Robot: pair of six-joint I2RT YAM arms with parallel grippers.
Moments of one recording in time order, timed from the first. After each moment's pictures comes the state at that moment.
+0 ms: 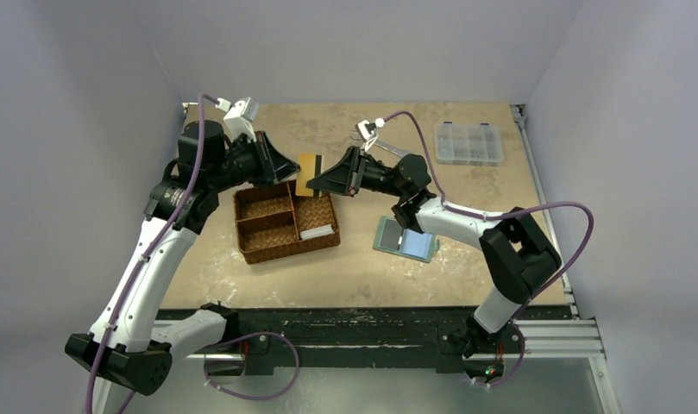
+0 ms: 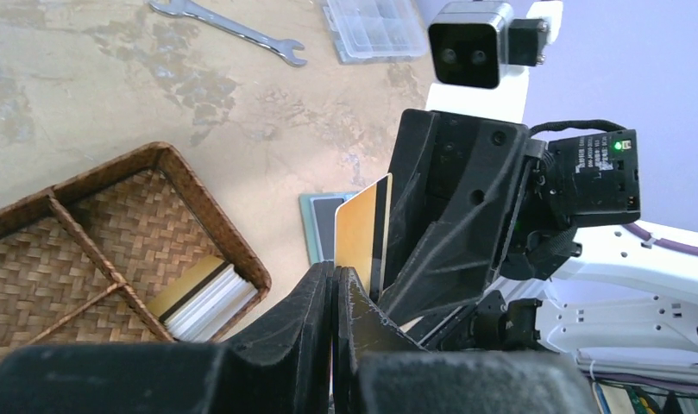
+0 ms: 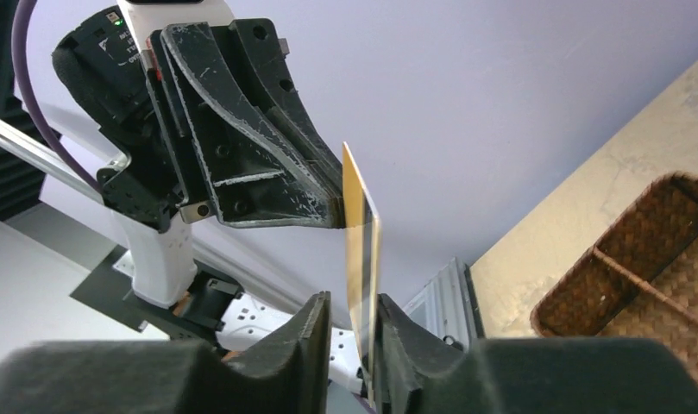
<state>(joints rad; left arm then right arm) -0.31 1.08 1.32 -0.61 0.40 -0.49 0.68 1.67 0.99 1.05 -0.73 1.24</state>
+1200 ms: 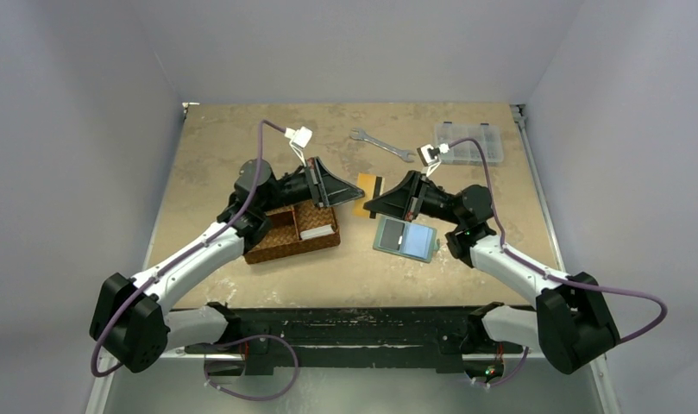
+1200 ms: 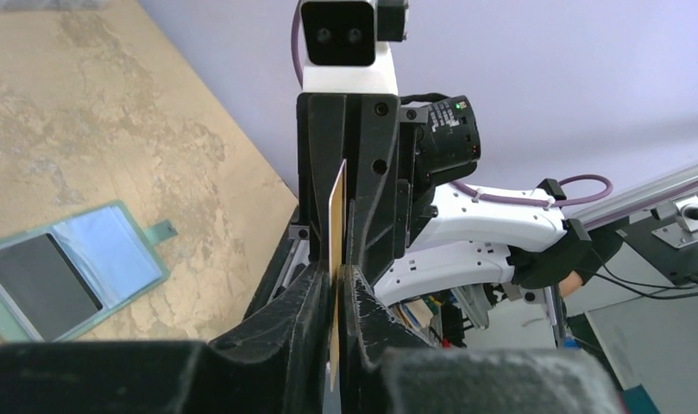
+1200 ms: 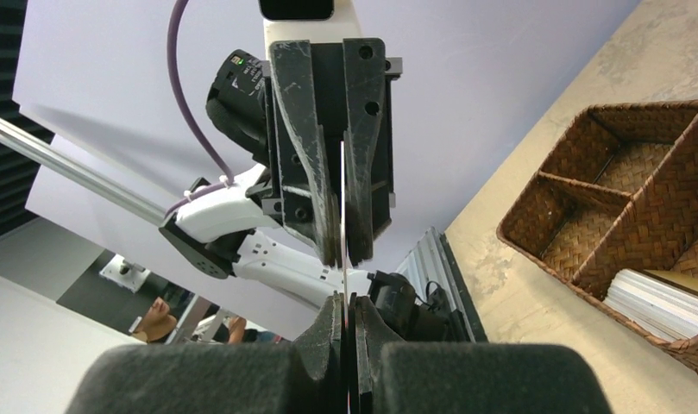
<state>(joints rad) -0.57 1.19 0.82 0.47 0.68 -1.01 0.44 1.20 0.57 0.98 -0.86 1.28</state>
